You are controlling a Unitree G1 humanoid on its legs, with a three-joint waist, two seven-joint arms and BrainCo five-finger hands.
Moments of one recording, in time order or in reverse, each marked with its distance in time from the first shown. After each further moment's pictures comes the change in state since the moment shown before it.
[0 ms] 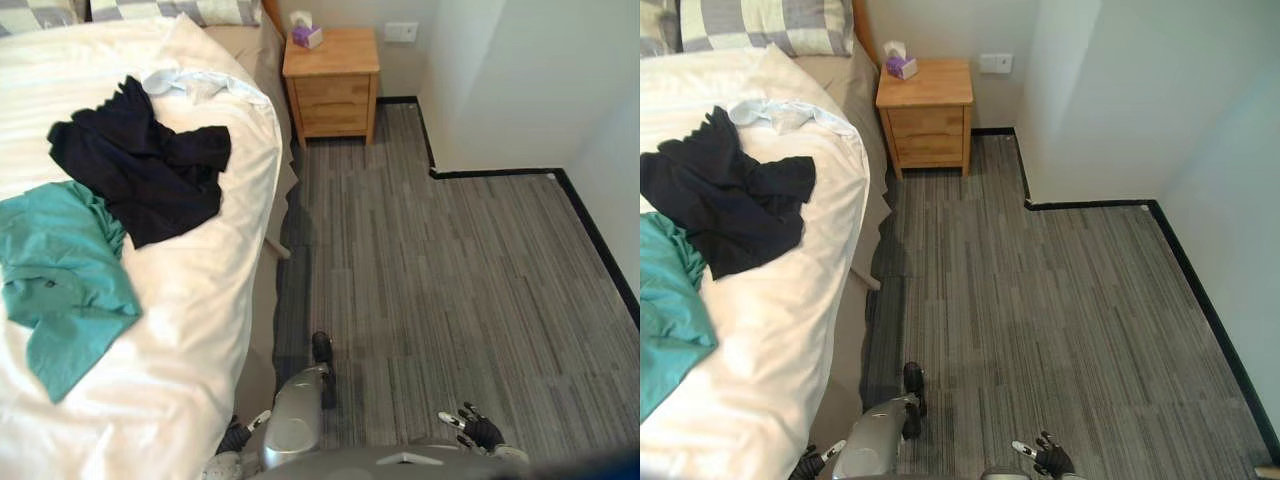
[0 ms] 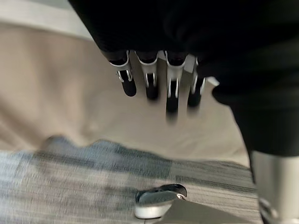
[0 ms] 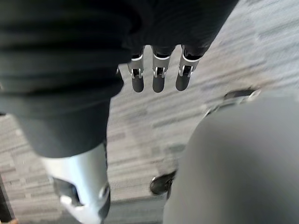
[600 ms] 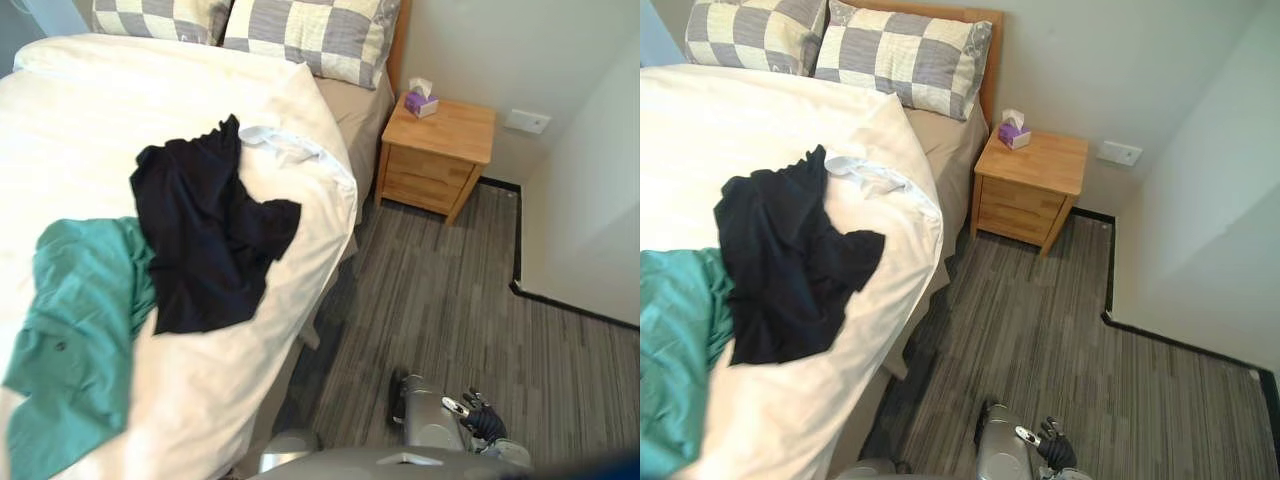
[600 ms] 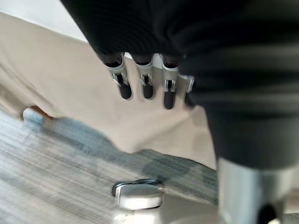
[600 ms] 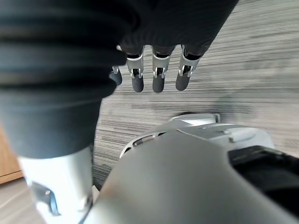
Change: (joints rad) left arm 0.078 0.000 -0.035 0.048 0.184 0.055 0.061; right arm 0.023 -0.043 0.076 -0.056 0.091 -0.082 -0.058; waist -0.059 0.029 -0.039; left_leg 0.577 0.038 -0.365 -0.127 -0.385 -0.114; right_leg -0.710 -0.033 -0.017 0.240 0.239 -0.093
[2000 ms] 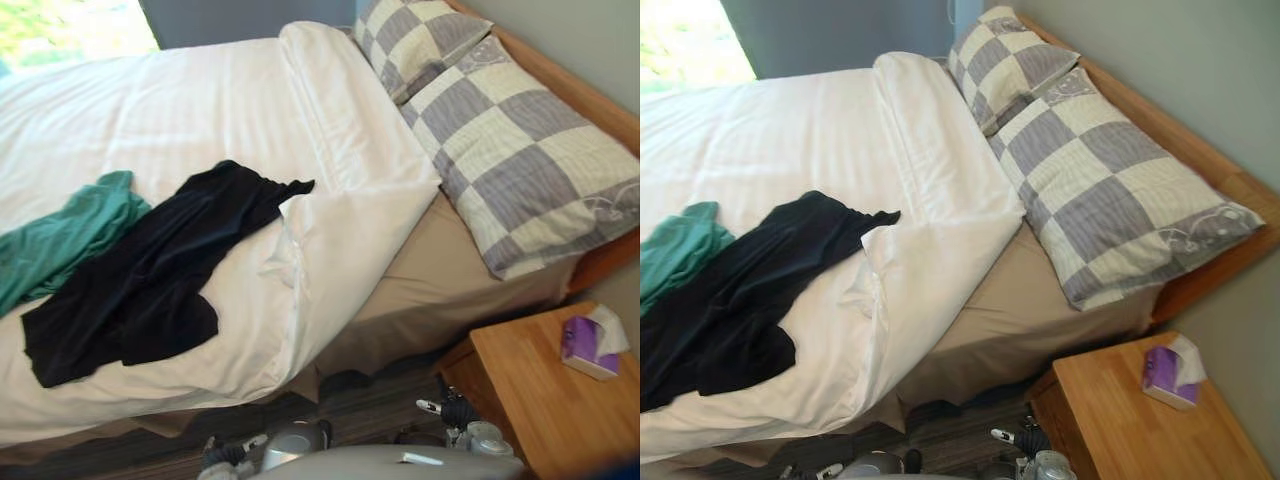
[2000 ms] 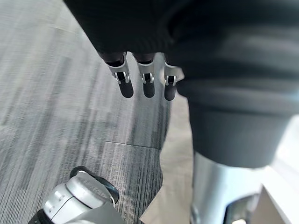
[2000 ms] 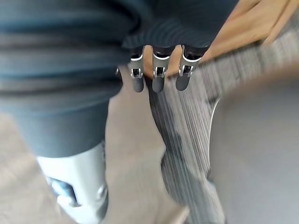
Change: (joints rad) left arm -0.041 -0.064 0.132 -0.029 -0.223 -0.099 0.019; right arm -0.081 0.067 0.035 0.055 -0.214 0.118 -0.052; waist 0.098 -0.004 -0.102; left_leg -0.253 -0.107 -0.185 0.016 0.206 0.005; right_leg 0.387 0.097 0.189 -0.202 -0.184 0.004
